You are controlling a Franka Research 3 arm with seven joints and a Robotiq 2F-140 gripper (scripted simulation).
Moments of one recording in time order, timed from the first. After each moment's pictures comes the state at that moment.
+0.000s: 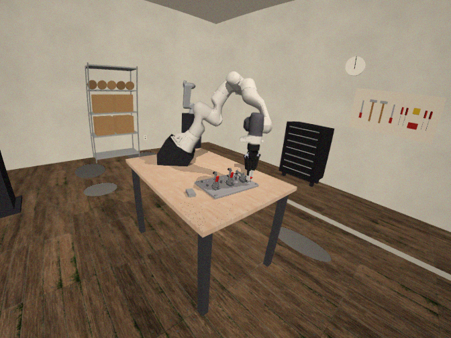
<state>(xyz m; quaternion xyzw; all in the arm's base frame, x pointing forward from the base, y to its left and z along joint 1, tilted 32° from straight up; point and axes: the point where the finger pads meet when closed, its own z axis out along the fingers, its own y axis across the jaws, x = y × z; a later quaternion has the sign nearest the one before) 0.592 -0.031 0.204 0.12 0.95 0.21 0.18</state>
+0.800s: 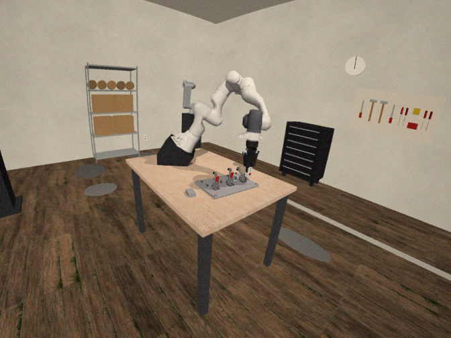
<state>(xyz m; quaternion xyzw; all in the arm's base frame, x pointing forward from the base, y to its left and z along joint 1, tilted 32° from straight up) 0.572 -0.033 0.215 0.13 0.95 0.21 0.18</state>
